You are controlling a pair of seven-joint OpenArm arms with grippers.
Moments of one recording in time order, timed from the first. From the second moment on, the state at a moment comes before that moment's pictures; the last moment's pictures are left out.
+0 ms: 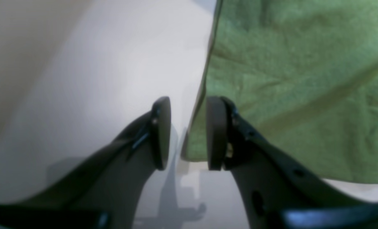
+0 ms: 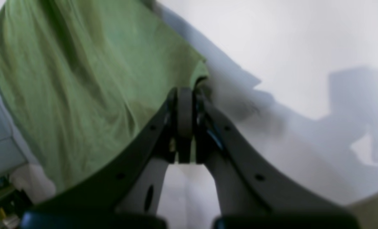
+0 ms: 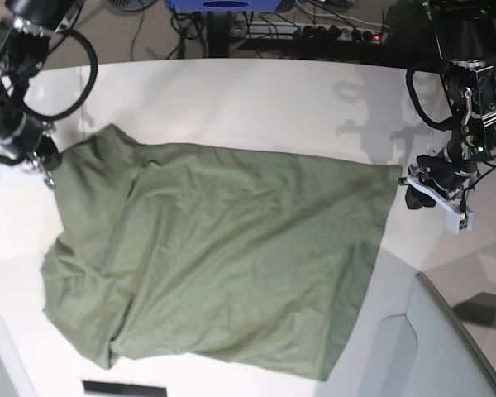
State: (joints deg) left arm 3.3 -22.2 -17.0 74.4 -25.3 -17.5 34.7; right arm -8.2 -0.9 36.5 93.3 33.3 -7.7 -59.0
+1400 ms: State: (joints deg) left arm 3.0 -21.0 -9.4 72.5 -25.0 -17.0 24.6; right arm -7.4 5.9 32.7 94.7 33.3 1.8 -61.9
